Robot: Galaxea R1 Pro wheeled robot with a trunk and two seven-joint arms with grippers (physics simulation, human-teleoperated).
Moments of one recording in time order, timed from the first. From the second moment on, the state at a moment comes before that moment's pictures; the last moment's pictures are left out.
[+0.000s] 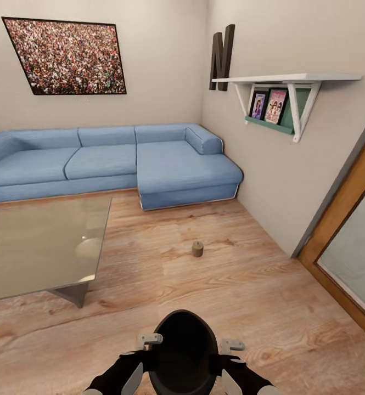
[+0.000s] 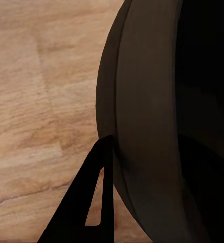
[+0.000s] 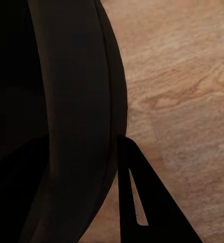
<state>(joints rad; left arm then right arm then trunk) -0.52 -0.17 -0.08 -0.32 0.11 0.22 0.12 -0.57 0.17 0.04 -0.14 -0.12 0.06 -0.14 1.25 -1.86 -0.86</state>
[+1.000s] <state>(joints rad) -0.52 -0.17 -0.08 -0.32 0.11 0.22 0.12 -0.57 0.17 0.04 -0.14 -0.12 0.06 -0.14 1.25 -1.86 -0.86</state>
